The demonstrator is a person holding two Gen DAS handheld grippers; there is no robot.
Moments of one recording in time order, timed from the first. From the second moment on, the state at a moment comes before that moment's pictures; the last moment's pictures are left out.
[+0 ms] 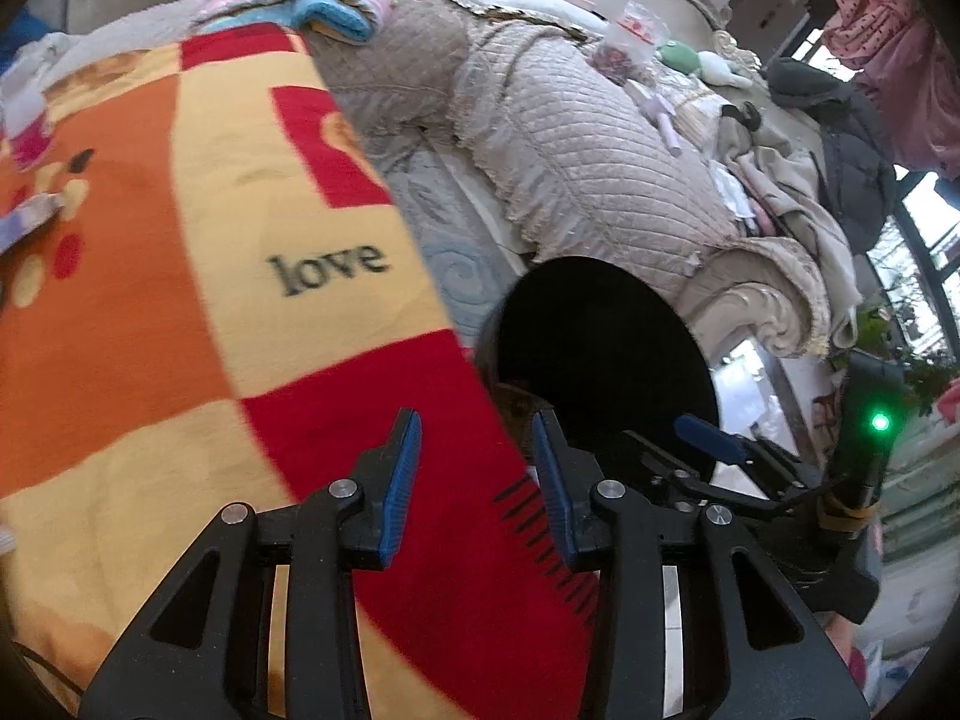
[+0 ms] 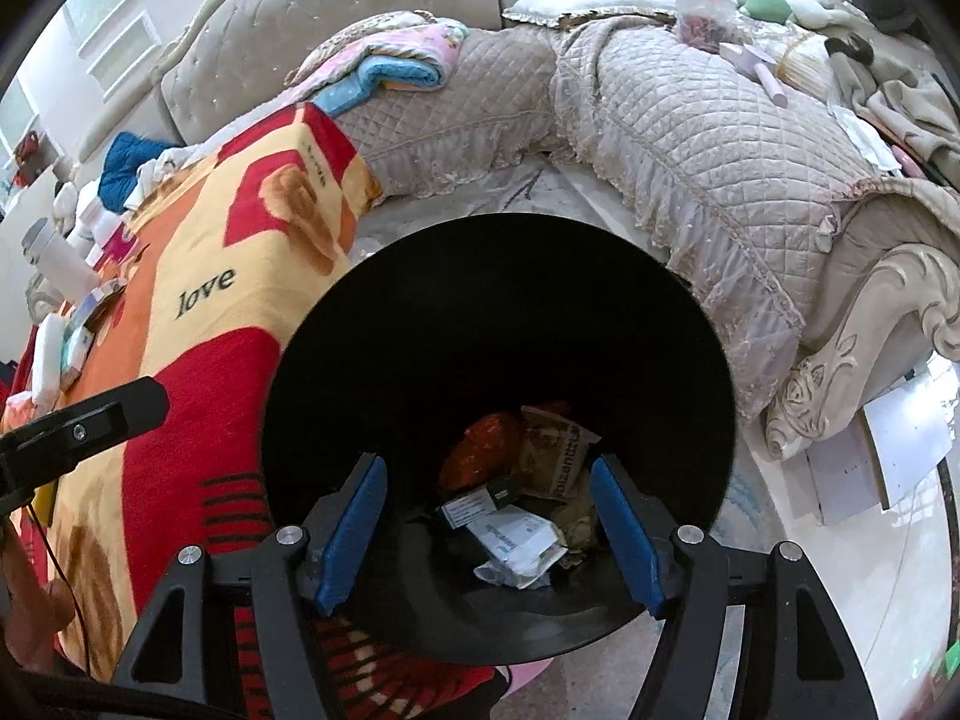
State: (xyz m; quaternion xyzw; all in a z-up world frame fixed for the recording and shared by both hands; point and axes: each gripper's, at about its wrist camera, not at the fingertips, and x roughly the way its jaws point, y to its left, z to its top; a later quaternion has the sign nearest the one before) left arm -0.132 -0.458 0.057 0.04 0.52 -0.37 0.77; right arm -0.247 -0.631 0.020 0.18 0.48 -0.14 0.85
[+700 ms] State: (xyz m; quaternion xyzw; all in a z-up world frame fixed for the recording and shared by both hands) left arm -0.121 -0.328 0.061 0.04 0.50 -0.25 0.83; right arm -0.204 -0.523 0.040 0.13 0.48 -0.04 0.86
